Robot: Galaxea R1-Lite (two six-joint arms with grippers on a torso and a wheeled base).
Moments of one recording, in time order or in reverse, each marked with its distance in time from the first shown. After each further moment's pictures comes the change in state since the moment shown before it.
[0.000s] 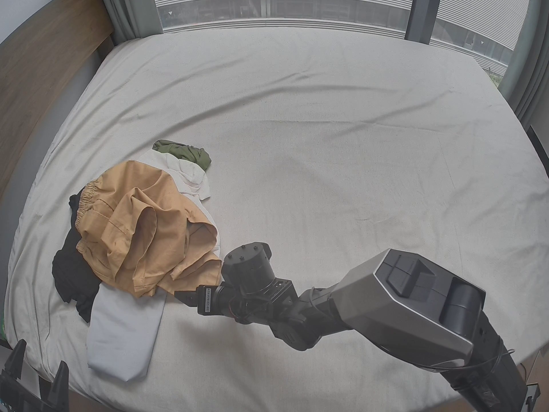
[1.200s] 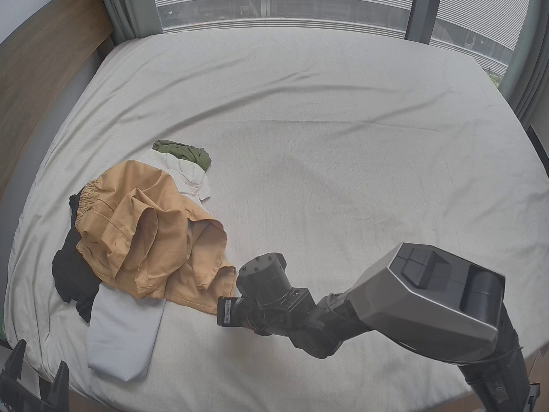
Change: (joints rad) left arm -0.001 0.000 0.000 0.000 0.000 0.002; right arm -0.006 -0.114 0.247 -0.004 -0.085 0.031
